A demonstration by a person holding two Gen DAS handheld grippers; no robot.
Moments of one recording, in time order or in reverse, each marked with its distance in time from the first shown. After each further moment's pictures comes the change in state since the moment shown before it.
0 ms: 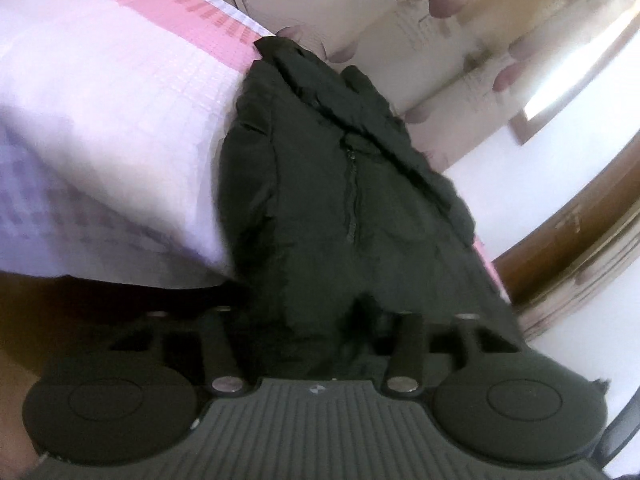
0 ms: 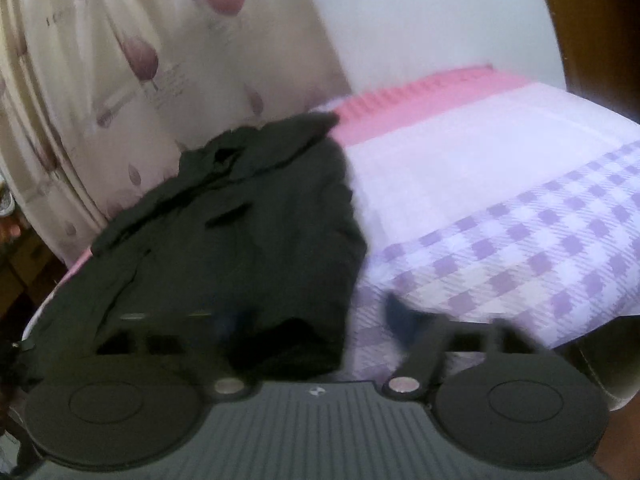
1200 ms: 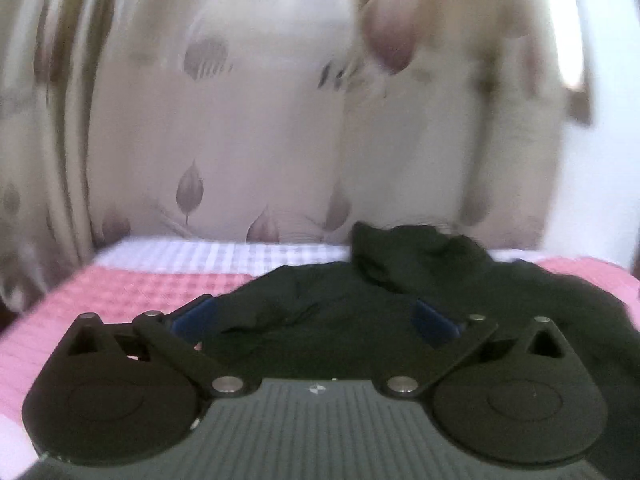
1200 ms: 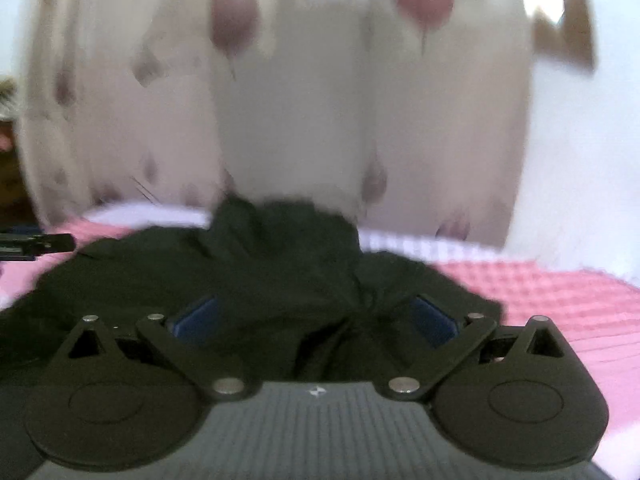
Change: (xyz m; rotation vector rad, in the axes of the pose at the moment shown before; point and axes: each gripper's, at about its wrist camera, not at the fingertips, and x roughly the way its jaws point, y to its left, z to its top) left arm 0.157 -0.119 0.181 0.585 -0.375 0.351; right arm 0.179 0.162 0.163 -0.494 -0.144 0.029
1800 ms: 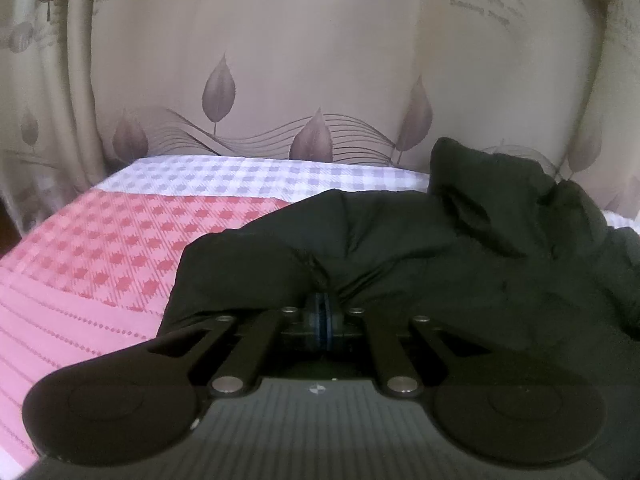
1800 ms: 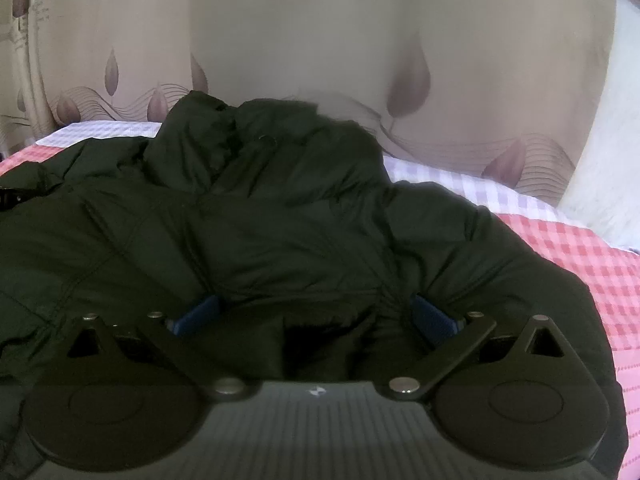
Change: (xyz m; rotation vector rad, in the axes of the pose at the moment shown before) left arm 0.154 -0.006 -0.018 -0.092 0.241 0.205; right arm 0.212 0.019 -0.007 -0.050 0.282 -0.069
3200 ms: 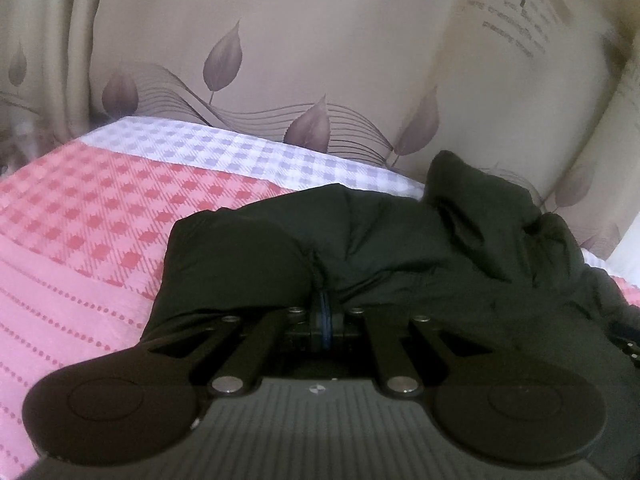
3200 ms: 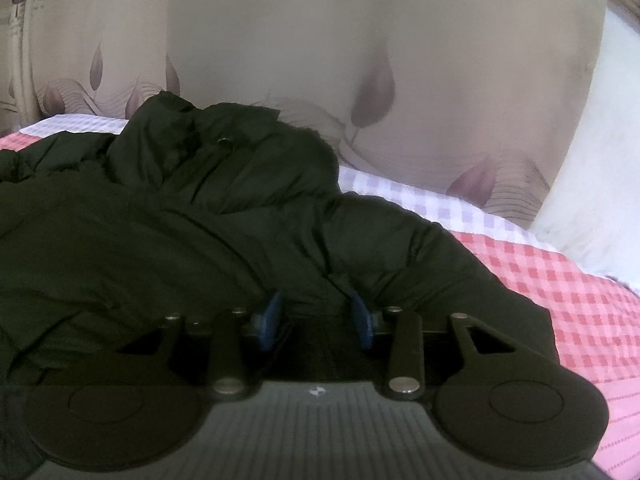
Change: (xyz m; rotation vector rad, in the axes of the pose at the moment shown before) left arm 0.011 0.024 0.001 -0.158 0.028 -0.124; right arm -0.002 -0.024 -0.003 -0.056 -0.049 -0.055
